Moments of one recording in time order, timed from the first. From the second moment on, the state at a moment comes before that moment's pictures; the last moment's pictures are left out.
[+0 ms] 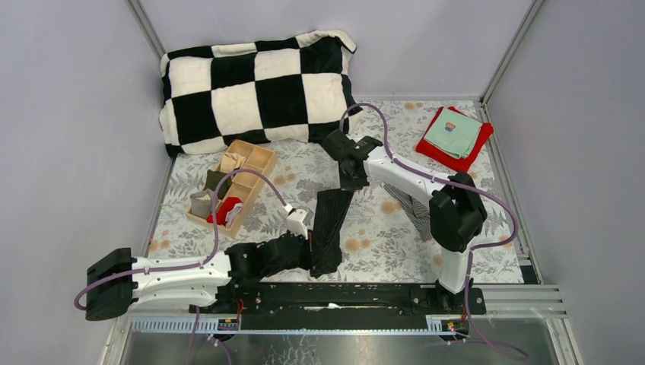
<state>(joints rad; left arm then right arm) -1.25 0.95 0.36 0.01 -0.27 -0.86 0.75 1.89 1.55 -0.94 0.30 0.63</state>
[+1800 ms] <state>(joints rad) -1.25 1.05 0.21 0.13 -0.32 -1.02 0.89 2.03 1.74 -0.84 0.12 0.65</state>
